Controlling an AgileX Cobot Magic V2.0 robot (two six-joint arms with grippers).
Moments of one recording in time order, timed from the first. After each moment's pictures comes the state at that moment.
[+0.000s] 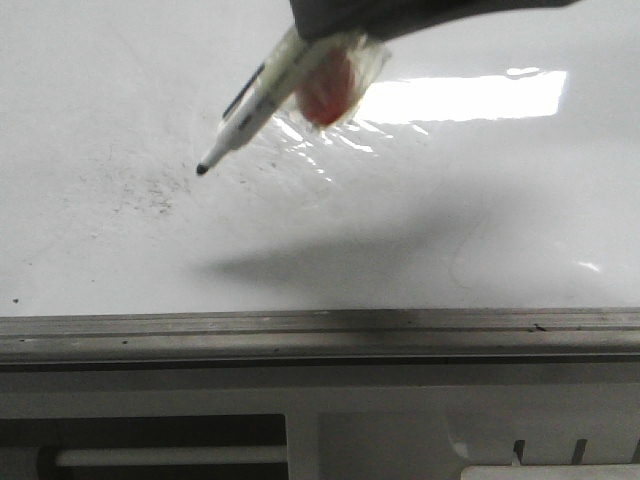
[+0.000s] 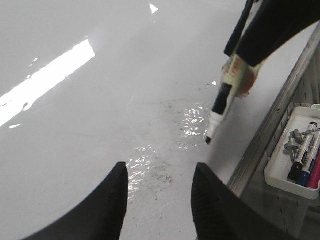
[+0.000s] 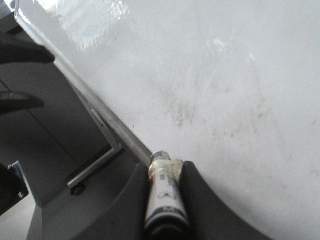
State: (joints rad) left arm -0.85 0.45 -0.35 0.43 0.16 -0.04; right arm 0.86 1.01 -0.74 0.26 0.21 -0.08
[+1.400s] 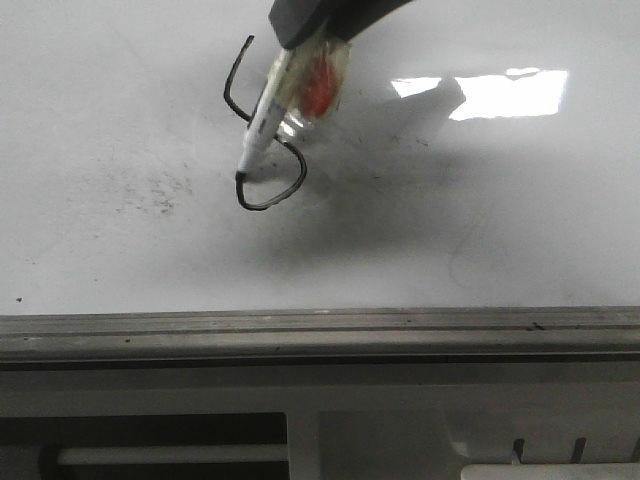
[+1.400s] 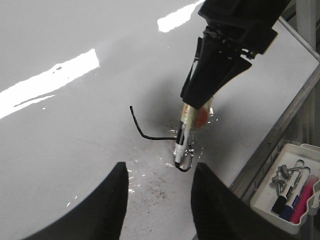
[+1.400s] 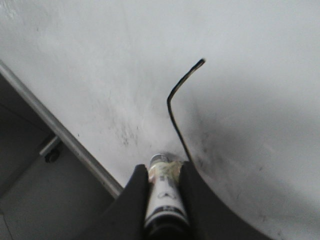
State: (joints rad) left arm -0.85 0.37 -0.35 0.37 0.16 -0.12; right arm 0.70 1.29 -1.09 0.18 0.55 -0.02
